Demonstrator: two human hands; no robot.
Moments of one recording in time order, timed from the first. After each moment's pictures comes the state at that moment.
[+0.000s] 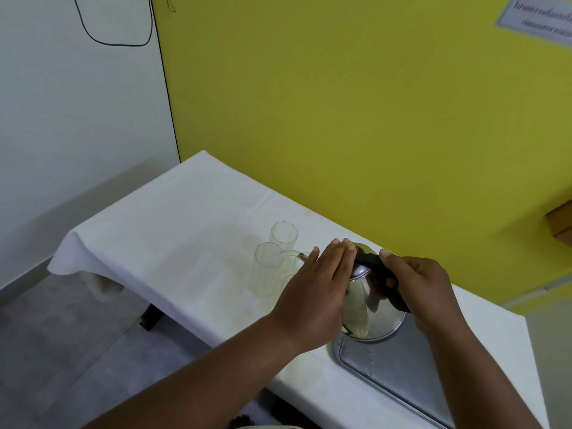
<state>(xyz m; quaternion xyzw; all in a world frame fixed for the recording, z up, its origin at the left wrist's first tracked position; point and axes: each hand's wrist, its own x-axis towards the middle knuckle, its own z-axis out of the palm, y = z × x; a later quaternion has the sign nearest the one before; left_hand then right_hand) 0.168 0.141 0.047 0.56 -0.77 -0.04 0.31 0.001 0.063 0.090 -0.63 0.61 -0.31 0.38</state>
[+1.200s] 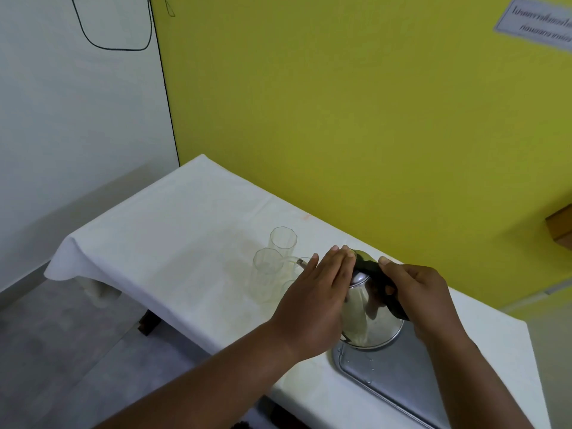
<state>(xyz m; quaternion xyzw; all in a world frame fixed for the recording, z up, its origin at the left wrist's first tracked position) 0.169 0.136 0.042 0.56 -0.77 -0.04 0.30 0.001 0.061 0.087 -0.62 0.61 -0.30 0.39</state>
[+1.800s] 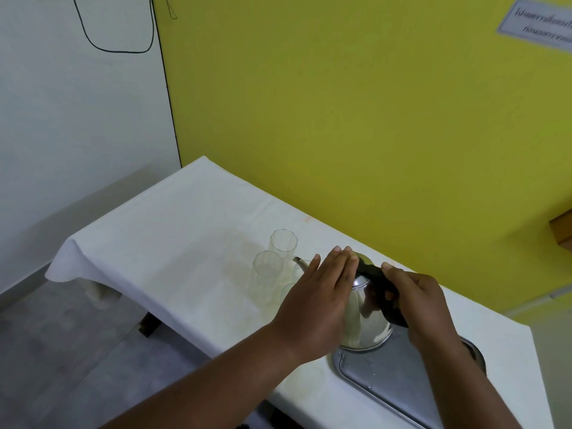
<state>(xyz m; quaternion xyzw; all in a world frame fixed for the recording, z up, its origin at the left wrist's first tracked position) 0.168 0.132 0.046 0.56 -0.77 -0.04 0.29 -0.002 0.057 0.073 -0.57 0.58 -0.34 0.47</state>
